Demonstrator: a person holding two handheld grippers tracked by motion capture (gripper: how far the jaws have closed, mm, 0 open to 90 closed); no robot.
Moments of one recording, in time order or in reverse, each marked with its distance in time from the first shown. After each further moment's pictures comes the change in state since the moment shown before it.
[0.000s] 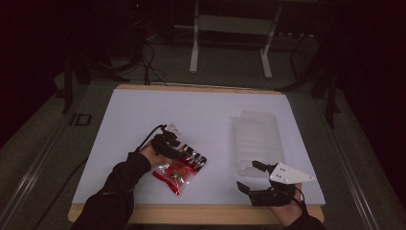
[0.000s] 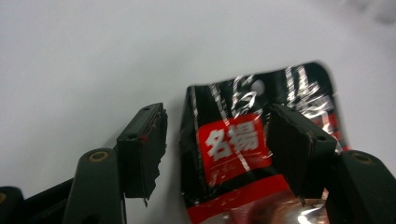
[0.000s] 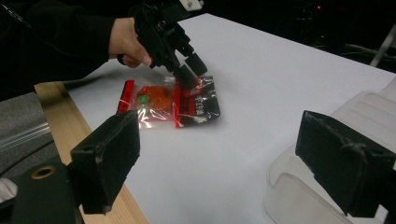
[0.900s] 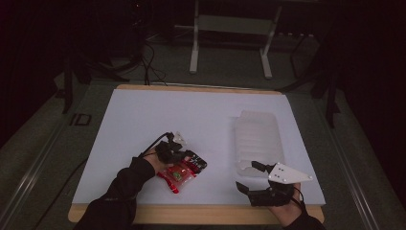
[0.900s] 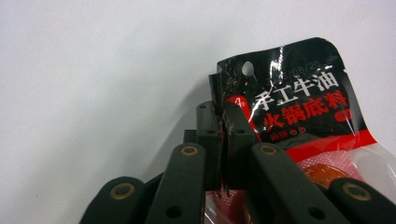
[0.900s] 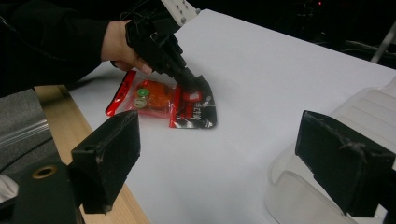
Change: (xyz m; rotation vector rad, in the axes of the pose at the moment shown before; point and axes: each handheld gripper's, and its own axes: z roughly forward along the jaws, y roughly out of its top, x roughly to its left) left arm -0.026 -0.006 0.008 0.044 0.093 0.118; right arm 0.001 0.000 0.002 0.017 -0.002 0.001
